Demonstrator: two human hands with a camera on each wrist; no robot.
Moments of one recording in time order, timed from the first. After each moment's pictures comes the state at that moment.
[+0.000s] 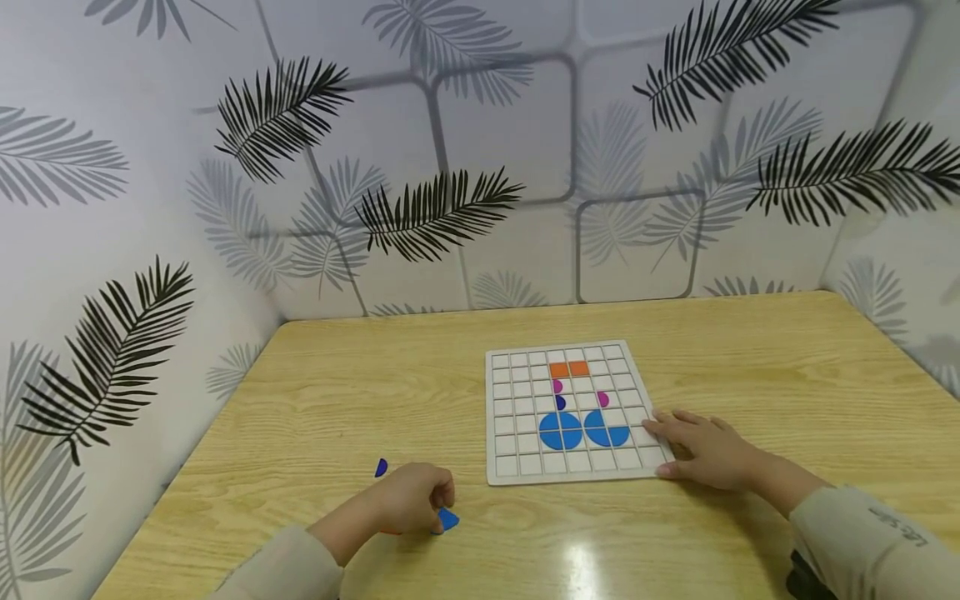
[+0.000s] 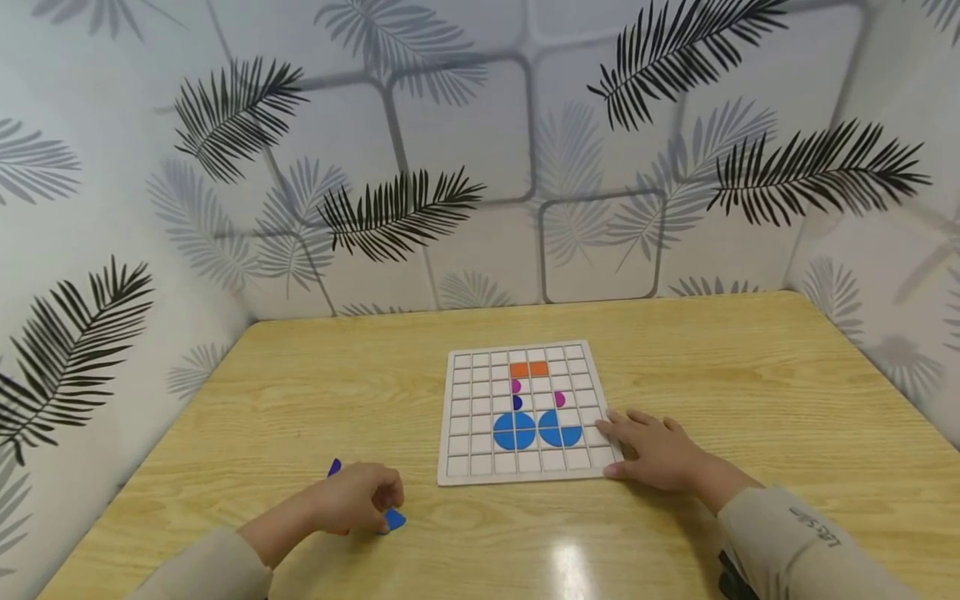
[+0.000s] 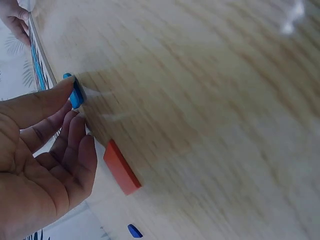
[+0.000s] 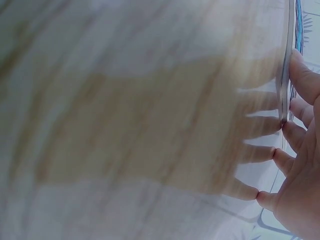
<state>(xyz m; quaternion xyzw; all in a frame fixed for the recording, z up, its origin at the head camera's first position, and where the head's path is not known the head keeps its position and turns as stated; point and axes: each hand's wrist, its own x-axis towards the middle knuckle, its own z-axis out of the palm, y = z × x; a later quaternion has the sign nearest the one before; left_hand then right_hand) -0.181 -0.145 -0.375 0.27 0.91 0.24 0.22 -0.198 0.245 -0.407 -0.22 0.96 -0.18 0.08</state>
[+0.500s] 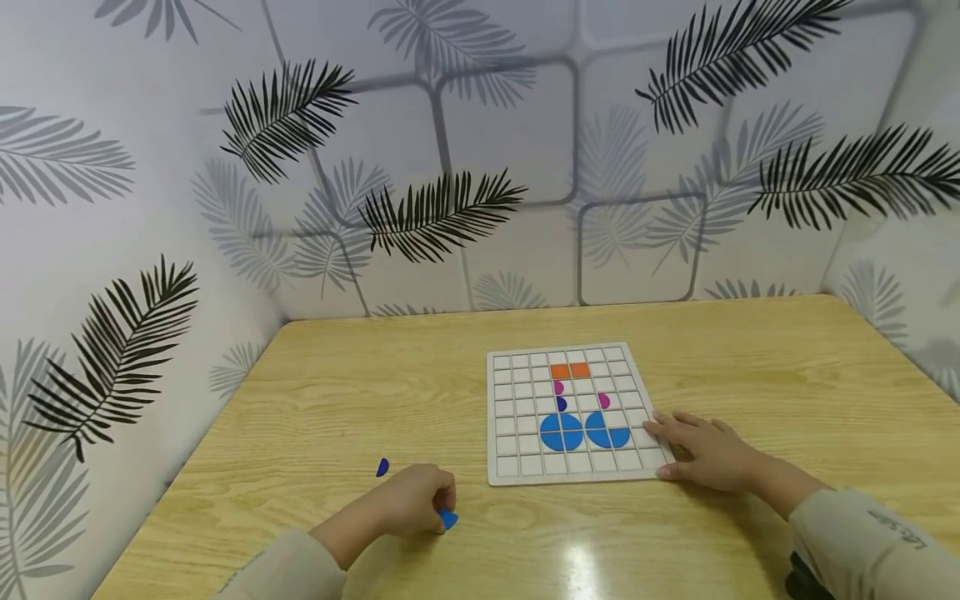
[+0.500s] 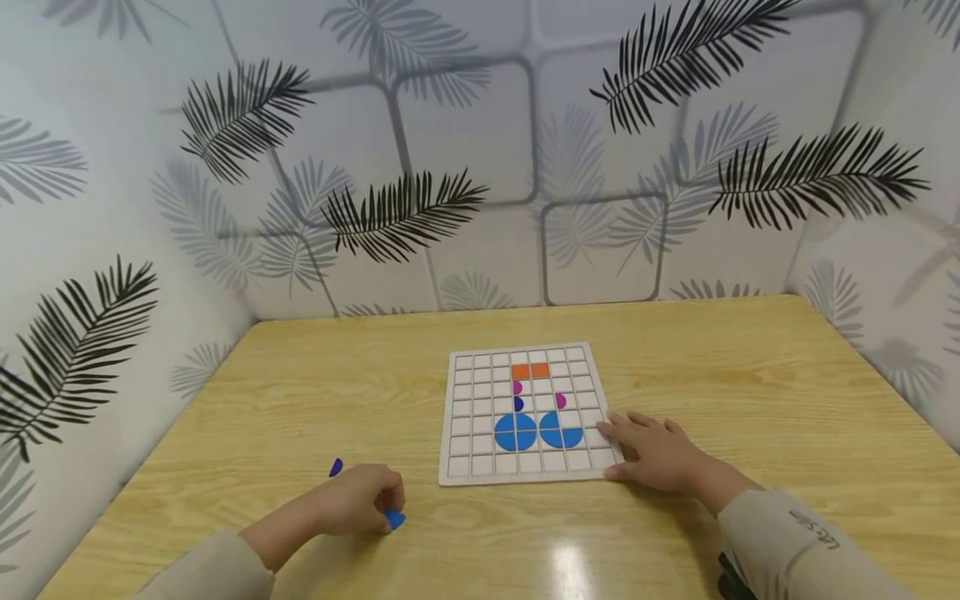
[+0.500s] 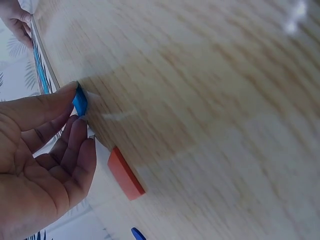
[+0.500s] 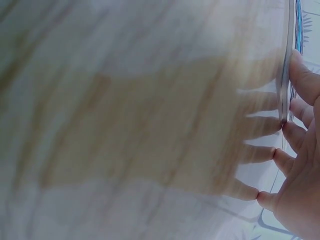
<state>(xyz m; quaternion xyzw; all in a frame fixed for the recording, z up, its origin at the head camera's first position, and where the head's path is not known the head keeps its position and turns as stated) -0.178 -0.144 -0.376 0.28 0.91 0.22 0.21 -0.197 0.244 -0.406 -0.23 0.96 -0.17 0.08</state>
